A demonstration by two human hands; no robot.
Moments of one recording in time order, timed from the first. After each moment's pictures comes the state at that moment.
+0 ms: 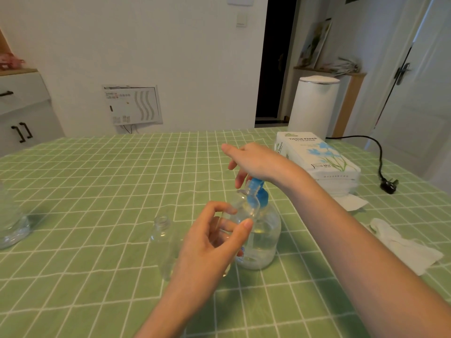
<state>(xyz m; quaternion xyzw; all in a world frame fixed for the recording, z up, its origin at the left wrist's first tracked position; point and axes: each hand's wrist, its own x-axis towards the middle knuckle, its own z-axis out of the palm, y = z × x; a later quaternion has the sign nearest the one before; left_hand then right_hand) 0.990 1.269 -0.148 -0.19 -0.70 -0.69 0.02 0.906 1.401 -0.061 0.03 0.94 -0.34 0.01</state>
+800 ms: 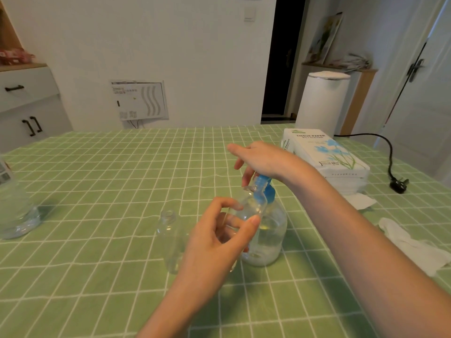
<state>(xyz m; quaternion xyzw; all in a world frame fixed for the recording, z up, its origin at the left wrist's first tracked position) 0.992 1.270 -0.146 -0.19 -0.69 -0.69 0.01 0.901 1.404 -0.065 0.02 0.95 -0.32 0.03</state>
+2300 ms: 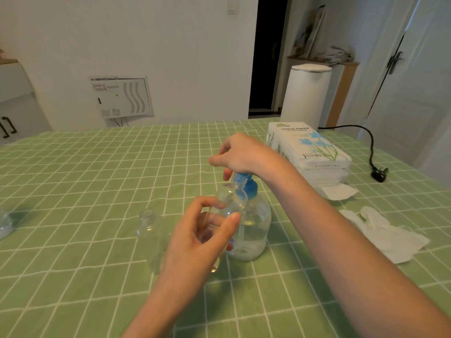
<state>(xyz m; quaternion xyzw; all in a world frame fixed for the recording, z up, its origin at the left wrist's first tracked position) 0.992 1.269 -0.151 -0.18 -0.69 -0.70 0.00 0.904 1.400 -0.064 0.03 0.96 -0.27 0.02</state>
